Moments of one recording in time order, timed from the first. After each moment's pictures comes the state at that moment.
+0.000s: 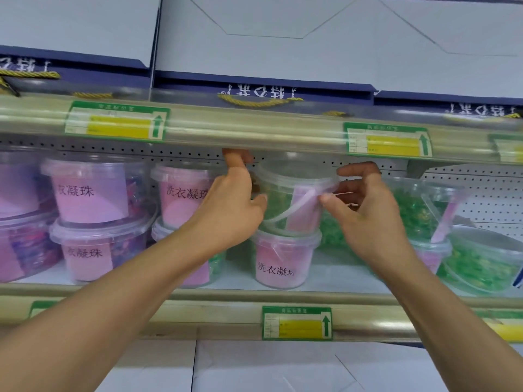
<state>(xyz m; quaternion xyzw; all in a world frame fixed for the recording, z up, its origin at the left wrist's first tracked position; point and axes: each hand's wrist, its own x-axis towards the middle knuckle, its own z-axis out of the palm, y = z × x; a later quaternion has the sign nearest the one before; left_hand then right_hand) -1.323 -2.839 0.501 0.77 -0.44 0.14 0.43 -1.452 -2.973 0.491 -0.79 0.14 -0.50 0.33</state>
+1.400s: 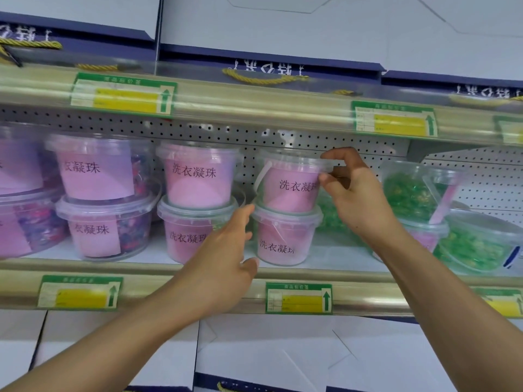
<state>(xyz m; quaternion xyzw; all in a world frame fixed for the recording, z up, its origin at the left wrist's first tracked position) -1.347 -2.799 0.426 0.77 -0.47 -0.03 0.42 -1.436 -2.981 0.488 -0.83 0.14 -0.44 0.32</state>
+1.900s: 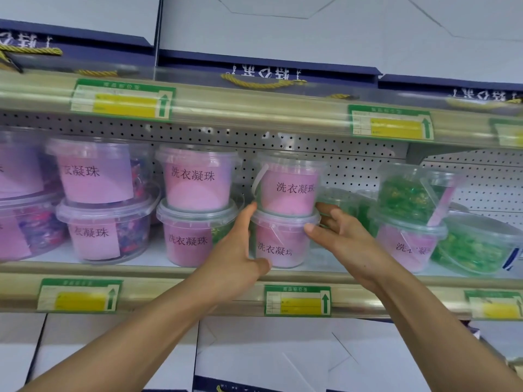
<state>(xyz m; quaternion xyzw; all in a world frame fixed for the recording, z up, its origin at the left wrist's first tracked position) -1.340 -2.819 0.421 0.72 -0.46 -0.12 0.50 -1.448 -2.979 0.441 -0.79 0.13 -0.26 0.53</state>
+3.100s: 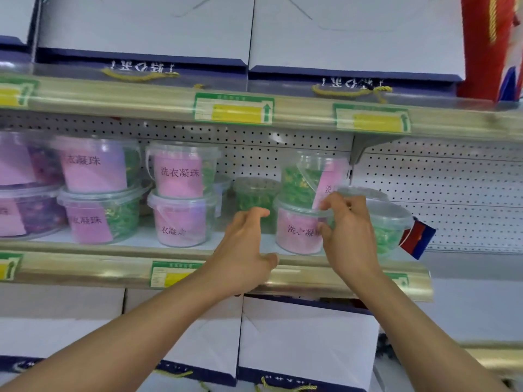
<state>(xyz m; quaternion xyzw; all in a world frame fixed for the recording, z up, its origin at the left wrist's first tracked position) -1.477 -2.945 0.424 0.81 -0.47 0.04 0.36 -1.565 -3.098 0.426 -0.86 0.25 -0.44 0.10</state>
